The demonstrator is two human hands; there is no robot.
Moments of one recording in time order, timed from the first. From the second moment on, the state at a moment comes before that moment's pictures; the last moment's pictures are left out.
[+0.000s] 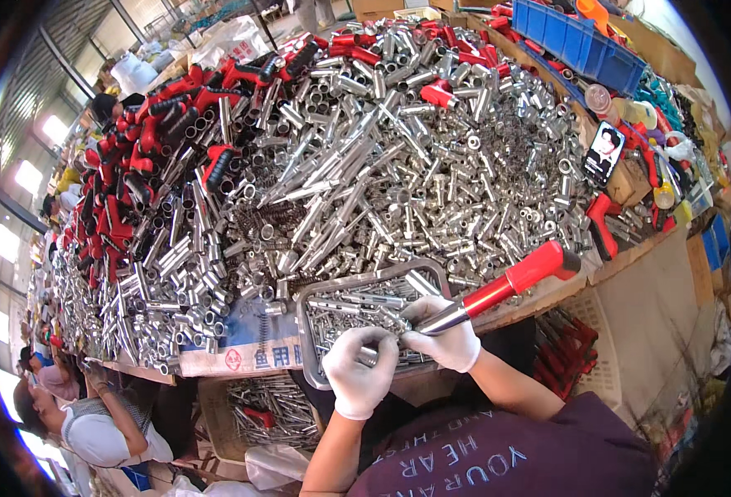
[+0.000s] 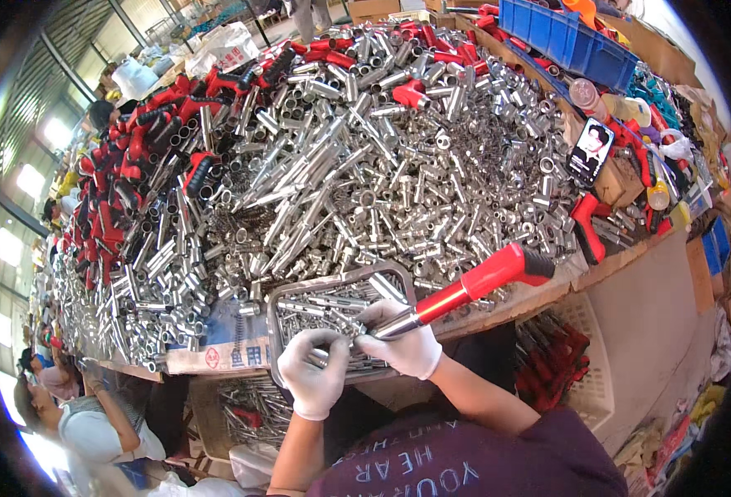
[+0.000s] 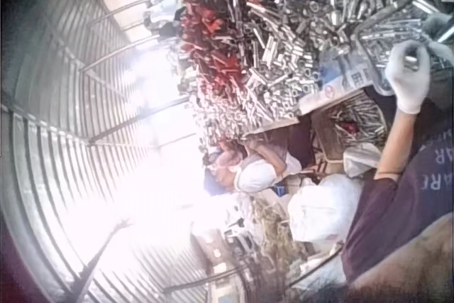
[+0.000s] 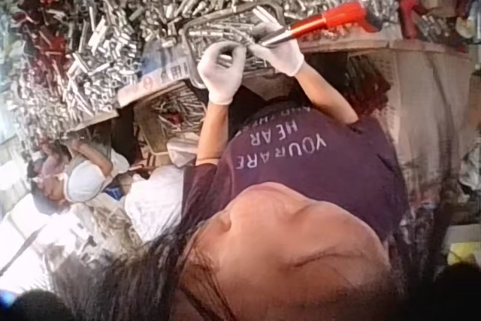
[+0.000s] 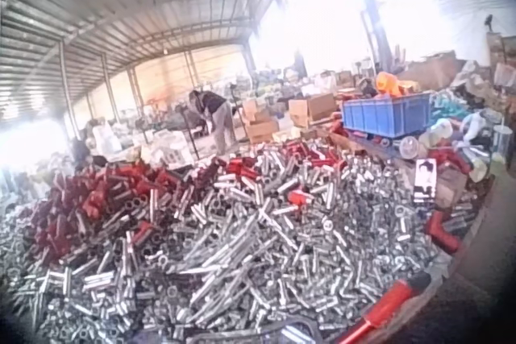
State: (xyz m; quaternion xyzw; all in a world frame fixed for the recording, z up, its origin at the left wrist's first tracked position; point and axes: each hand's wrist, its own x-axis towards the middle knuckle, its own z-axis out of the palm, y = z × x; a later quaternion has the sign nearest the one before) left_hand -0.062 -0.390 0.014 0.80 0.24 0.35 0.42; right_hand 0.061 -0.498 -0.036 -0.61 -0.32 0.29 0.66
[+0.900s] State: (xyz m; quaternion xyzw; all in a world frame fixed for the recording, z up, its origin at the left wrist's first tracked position) left_hand -0.041 -0.319 0.041 0.66 0.27 -0.10 0.70; right_hand 0.070 -0.509 -0.033 -0.45 -0.39 0.42 0.68
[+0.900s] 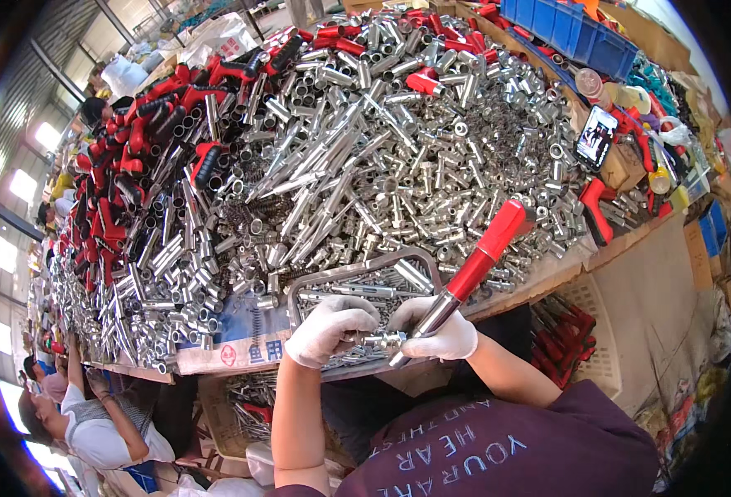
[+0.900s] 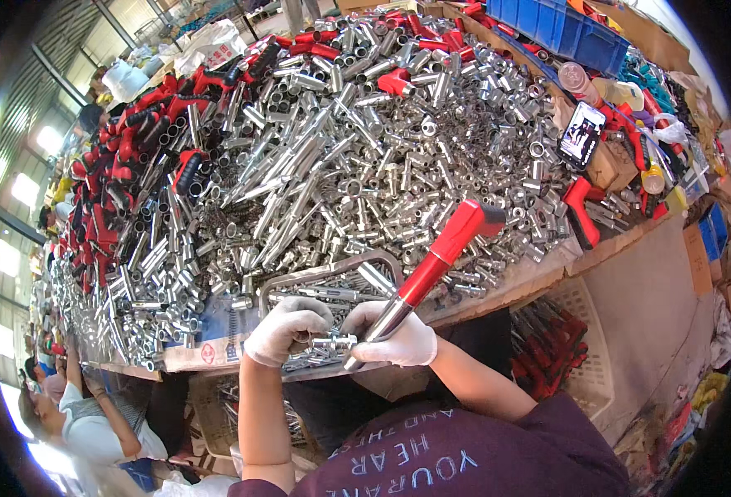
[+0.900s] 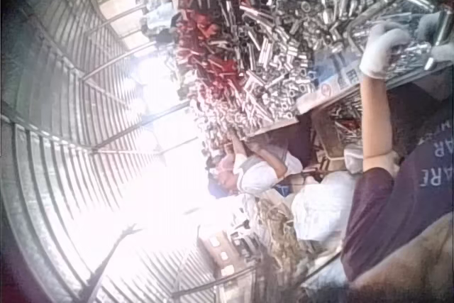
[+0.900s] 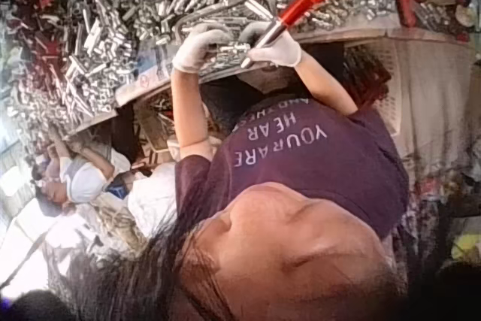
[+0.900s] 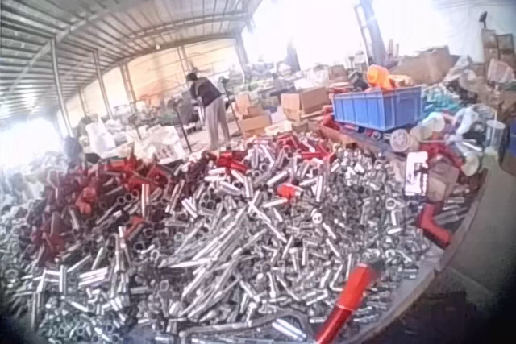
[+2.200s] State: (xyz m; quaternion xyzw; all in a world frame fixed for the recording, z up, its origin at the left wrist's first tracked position) left_hand -0.073 -0.388 -0.003 0.65 0.37 0.22 0.63; right_hand 0.065 -0.507 -0.035 -0.50 -0.37 0.37 0.69
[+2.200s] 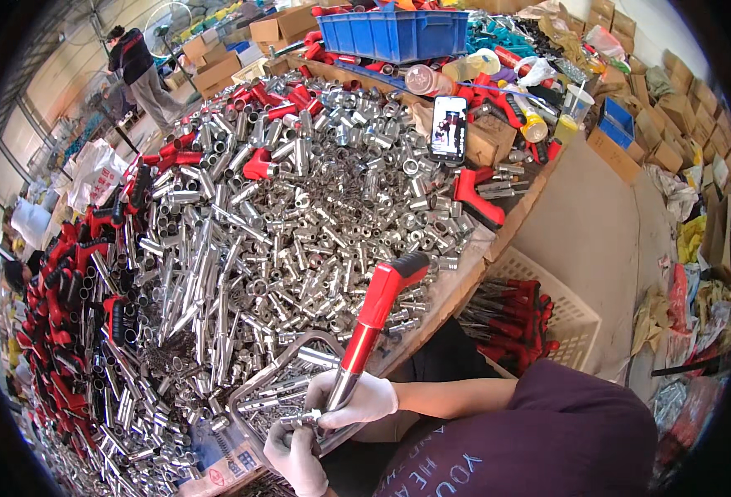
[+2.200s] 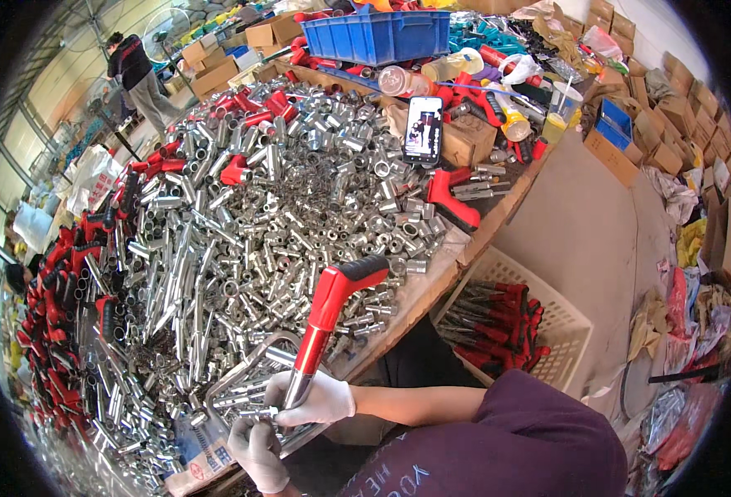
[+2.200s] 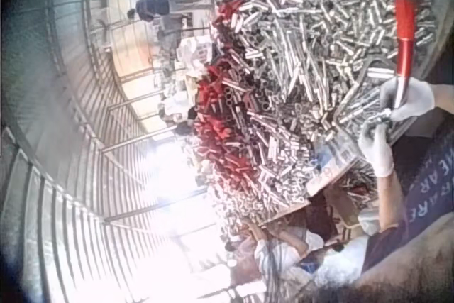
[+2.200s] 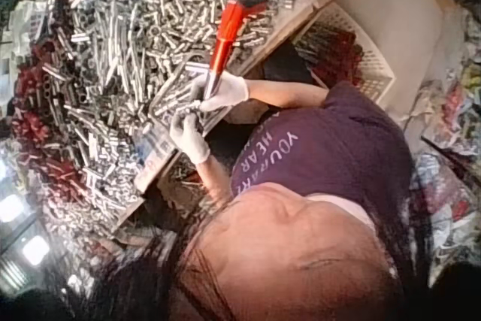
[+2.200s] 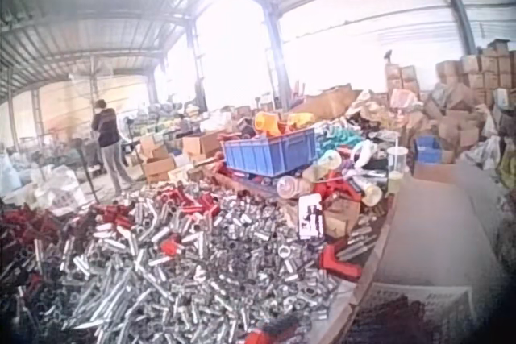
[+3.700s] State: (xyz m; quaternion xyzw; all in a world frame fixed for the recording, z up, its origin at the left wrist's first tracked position) left_hand -0.087 -0.364 0.025 0.63 0.40 0.20 0.63; right_hand 0.076 -0.501 -0.040 -0.48 -0.45 0.24 0.72
